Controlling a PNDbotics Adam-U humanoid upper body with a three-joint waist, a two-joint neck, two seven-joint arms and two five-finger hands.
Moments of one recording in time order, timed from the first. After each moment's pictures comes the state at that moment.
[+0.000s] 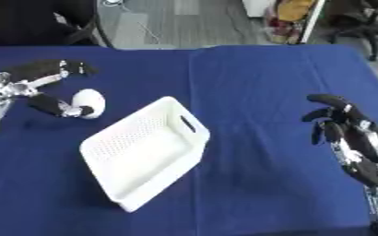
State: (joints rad) left arm -0.85 0.53 -0.17 -0.87 -0.86 -0.64 -0.22; right arm -0.17 -0.33 -0.14 -1.68 -0.15 -0.52 0.59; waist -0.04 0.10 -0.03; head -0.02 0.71
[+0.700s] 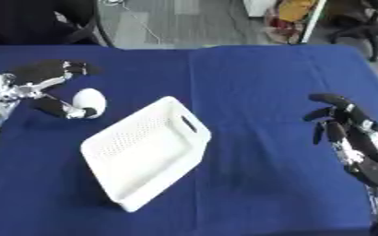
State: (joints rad) left arm -0.85 0.52 -0.17 -0.85 -0.95 -0.67 -0.16; right arm -0.17 -0.33 -0.14 -1.68 -0.15 -0.52 0.59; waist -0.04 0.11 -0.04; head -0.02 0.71
